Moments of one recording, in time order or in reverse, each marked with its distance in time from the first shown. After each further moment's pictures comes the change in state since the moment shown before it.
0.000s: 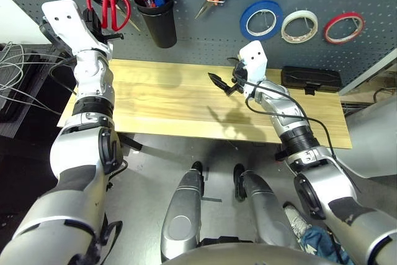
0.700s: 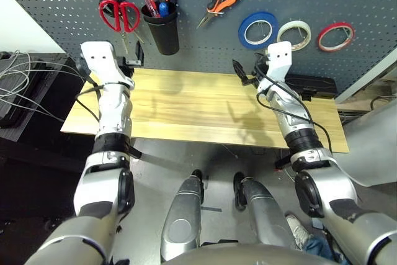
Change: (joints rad) left arm 0.422 -0.173 -0.068 -0.481 -0.001 0.139 -0.076; right arm 0.043 0.010 -0.224 0.183 0.052 -0.156 -0.252
